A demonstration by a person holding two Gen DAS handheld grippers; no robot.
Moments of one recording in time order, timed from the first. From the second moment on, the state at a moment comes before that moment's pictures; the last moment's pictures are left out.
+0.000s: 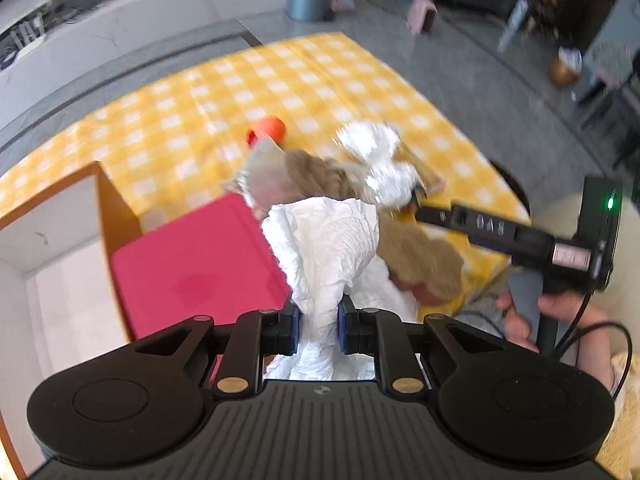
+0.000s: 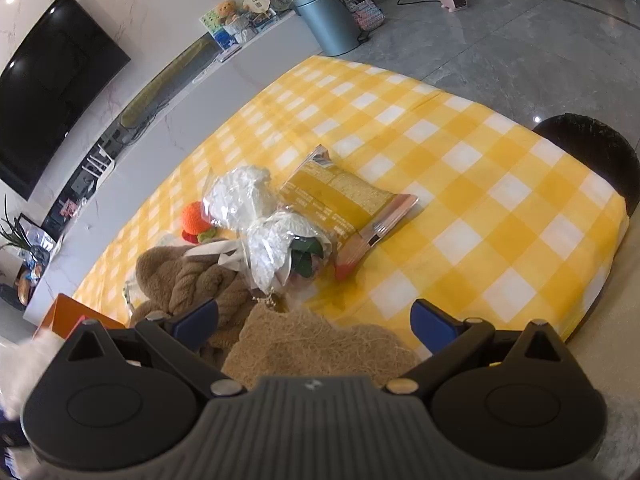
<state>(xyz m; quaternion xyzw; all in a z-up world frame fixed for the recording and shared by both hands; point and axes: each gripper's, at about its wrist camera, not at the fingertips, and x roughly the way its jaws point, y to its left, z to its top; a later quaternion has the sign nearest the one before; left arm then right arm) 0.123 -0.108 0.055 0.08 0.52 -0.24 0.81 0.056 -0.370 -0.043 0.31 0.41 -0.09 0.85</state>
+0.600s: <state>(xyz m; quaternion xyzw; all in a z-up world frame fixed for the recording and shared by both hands) 0.123 -0.073 0.054 0.00 0.46 -0.25 0.85 0.107 -0.297 -0.053 -0.17 0.56 0.15 0.80</state>
